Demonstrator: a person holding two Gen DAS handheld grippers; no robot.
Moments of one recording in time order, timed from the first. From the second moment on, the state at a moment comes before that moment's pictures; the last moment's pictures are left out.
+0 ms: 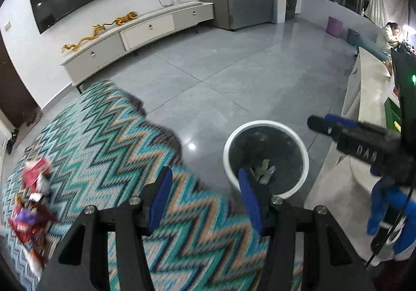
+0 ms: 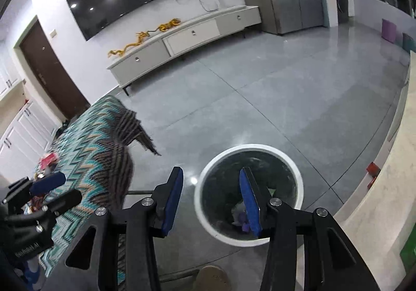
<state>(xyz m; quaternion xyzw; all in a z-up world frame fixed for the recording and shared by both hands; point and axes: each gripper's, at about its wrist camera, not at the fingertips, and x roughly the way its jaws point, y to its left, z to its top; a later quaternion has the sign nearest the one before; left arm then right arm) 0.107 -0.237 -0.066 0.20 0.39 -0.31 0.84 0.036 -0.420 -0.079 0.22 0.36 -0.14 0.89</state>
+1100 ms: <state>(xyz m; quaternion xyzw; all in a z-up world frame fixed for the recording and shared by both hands) 0.081 -0.179 -0.047 0.18 0.37 -0.32 0.85 0.029 -0.353 -0.053 0.20 0.37 -0.11 0.90</state>
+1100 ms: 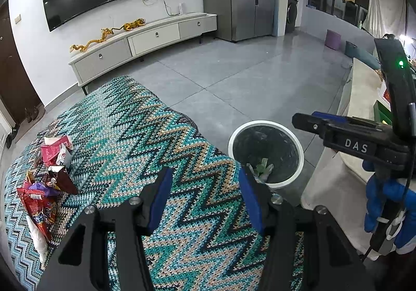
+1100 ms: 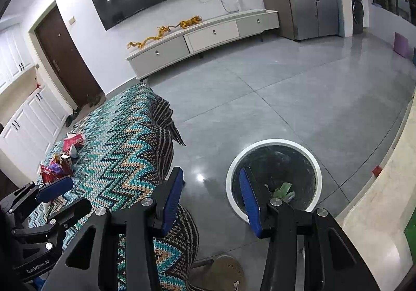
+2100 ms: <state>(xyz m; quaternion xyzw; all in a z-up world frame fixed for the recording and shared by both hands) 0.073 -0.184 -0.053 0.17 0.38 -0.36 0.83 0.033 -0.347 -0.056 0.19 0.37 -0.11 0.90</state>
